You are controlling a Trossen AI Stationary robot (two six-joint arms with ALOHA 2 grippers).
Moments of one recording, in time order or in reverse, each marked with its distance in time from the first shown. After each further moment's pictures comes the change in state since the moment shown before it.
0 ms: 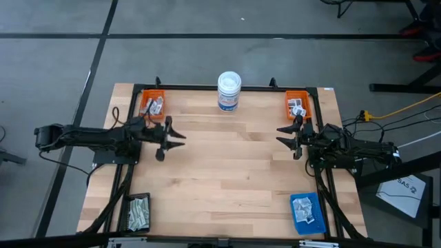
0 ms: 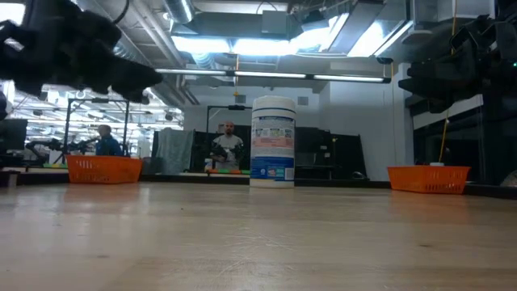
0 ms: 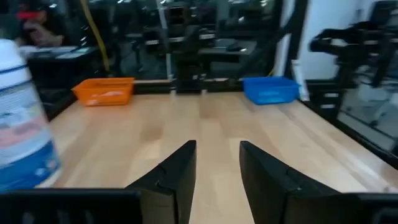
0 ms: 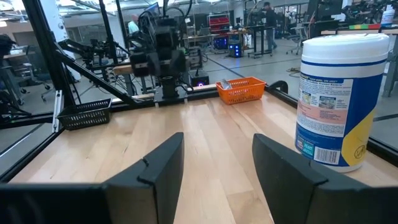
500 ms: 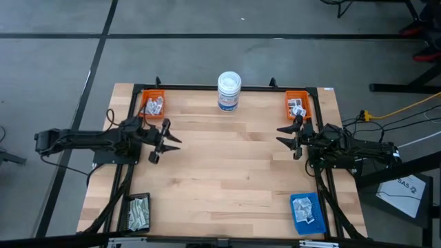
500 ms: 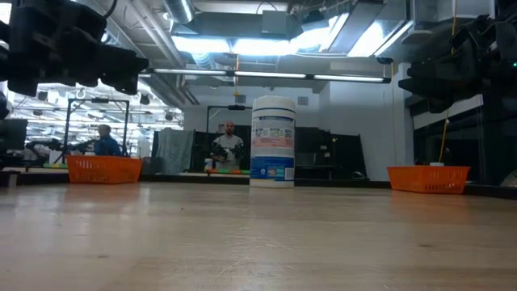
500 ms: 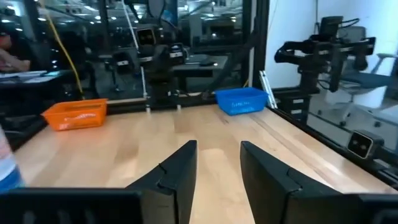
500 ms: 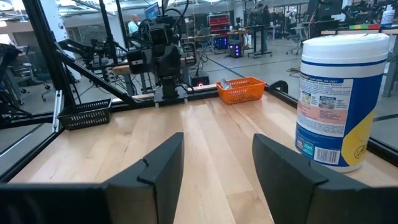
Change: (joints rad) left arm -0.009 -0.144 -0.059 -0.007 0.124 0.018; right arm 0.000 0.000 0.000 0.000 0.000 0.000
